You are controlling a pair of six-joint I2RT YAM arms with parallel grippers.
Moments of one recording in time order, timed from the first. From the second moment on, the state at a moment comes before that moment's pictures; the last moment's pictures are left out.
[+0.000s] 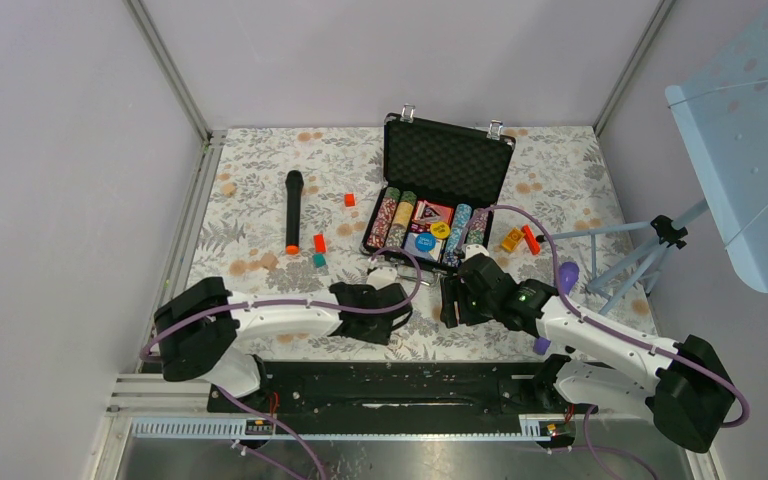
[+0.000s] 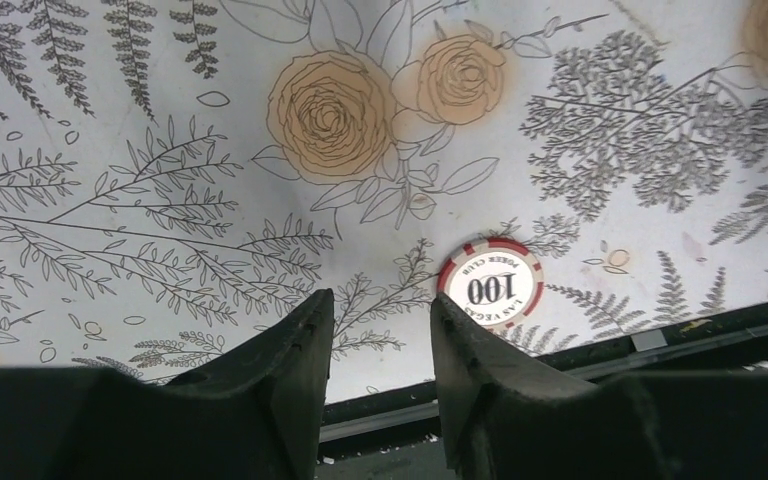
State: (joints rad) left arm -1.17 1.51 0.83 -0.58 -0.29 -0.90; right arm 0.82 1.05 0.59 -0.51 0.06 0.57
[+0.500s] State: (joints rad) left arm -1.19 1.47 0.83 -0.50 -0.24 -0.90; right arm 0.81 1.02 0.59 -0.53 0.09 0.59
